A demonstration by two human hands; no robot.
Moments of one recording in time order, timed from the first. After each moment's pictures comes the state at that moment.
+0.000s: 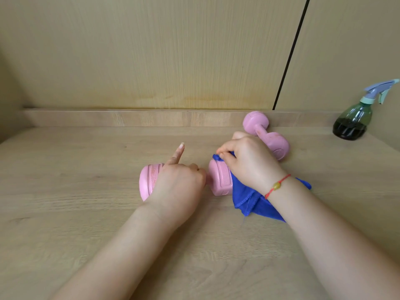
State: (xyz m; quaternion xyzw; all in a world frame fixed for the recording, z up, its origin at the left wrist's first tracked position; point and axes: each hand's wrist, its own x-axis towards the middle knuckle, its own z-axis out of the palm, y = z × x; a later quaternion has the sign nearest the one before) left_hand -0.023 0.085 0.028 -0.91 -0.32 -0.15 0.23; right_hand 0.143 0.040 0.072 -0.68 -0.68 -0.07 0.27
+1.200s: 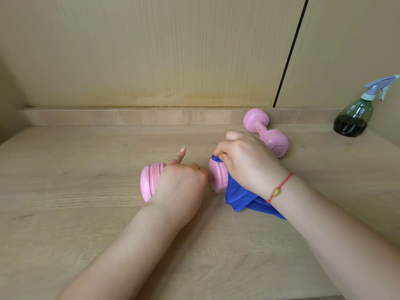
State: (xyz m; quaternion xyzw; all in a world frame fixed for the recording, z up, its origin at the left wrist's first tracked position) left_hand -0.023 0.070 0.036 -0.91 -0.36 -0.08 0.17; right_hand 0.132 0.027 0.080 -0.67 -0.71 -0.11 0.18
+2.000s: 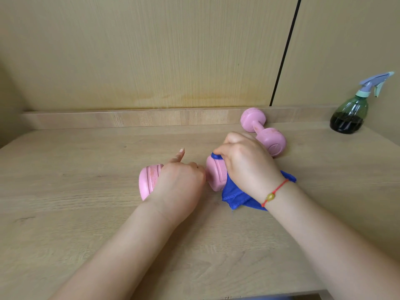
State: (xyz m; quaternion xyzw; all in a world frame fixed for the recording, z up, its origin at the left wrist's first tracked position) left_hand -0.024 0.072 0.038 -0.92 -0.33 -0.06 0.19; right_hand 0.142 0.030 0.056 -0.66 -0.70 -0.14 0.25
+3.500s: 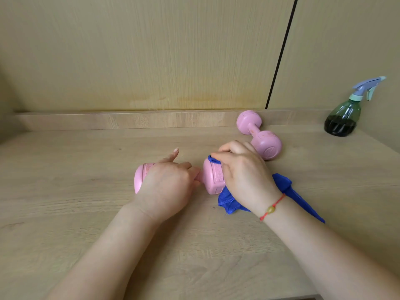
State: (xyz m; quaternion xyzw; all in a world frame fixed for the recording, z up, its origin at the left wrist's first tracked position) left_hand -0.029 0.099 0.025 -0.92 -0.31 -0.17 0.17; right_hand 0.144 0.023 0.038 -0.65 -0.67 -0.12 0.32
